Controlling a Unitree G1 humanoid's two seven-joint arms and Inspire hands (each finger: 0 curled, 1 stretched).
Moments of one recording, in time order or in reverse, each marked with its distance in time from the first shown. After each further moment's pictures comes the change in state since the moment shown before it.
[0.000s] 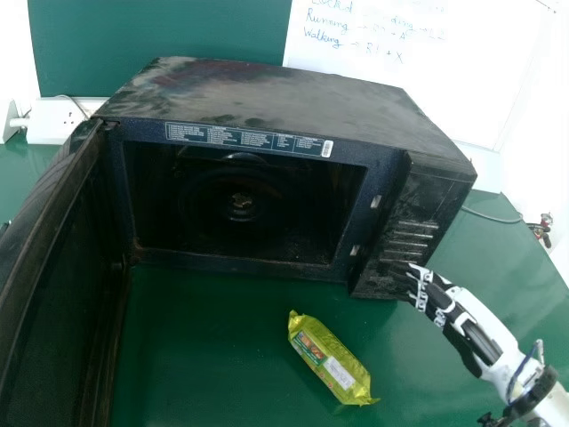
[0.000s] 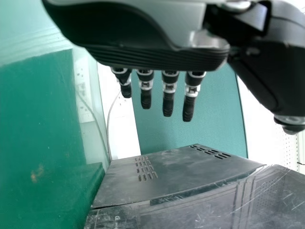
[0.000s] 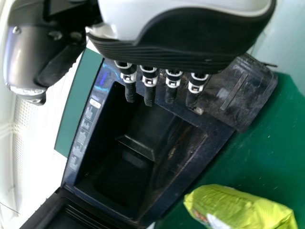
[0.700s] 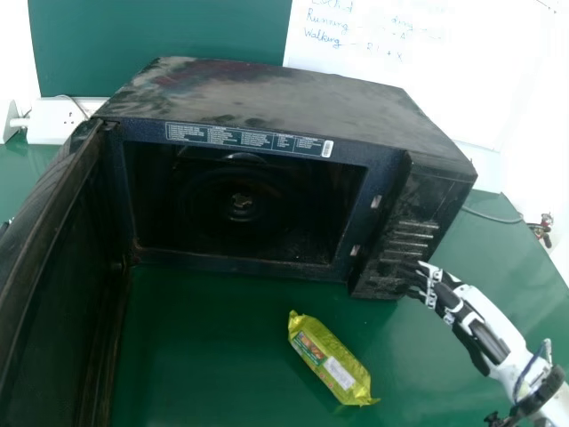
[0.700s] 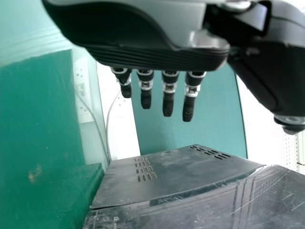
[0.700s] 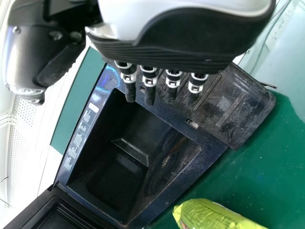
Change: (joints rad) left arm 0.000 0.000 -0.003 -0.004 0.001 0.002 0.008; right arm 0.018 0.000 -0.012 -0.034 -0.015 0.011 -0.019
